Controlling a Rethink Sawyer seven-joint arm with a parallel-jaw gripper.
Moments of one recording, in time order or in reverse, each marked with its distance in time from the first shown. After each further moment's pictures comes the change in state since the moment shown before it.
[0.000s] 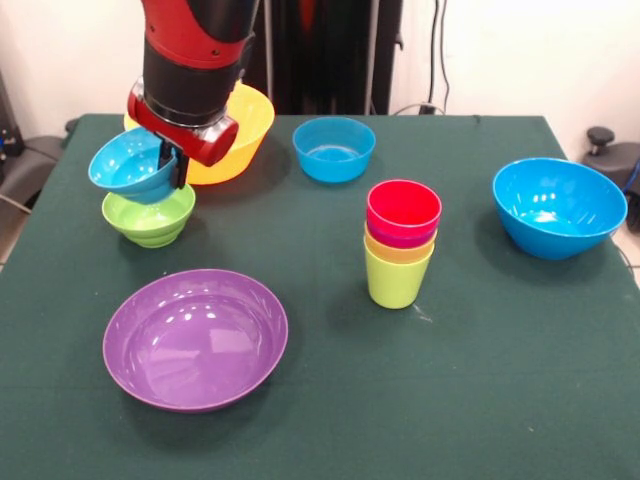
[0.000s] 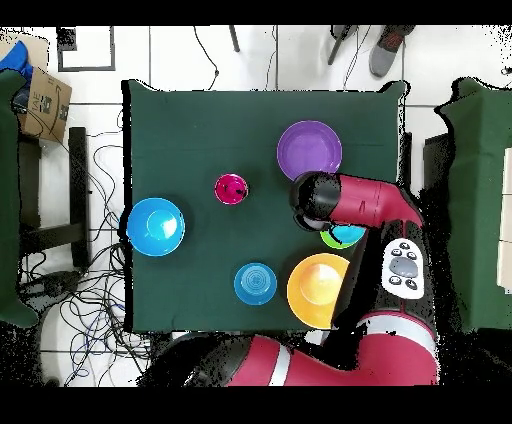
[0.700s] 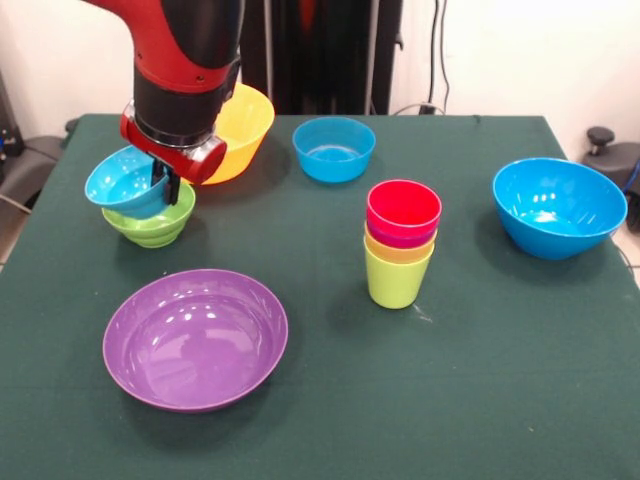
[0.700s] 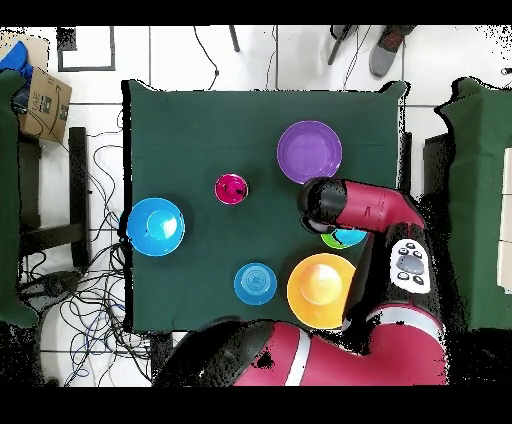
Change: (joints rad) arm -0.035 0.044 0.011 0.001 -0.005 -0.051 0.000
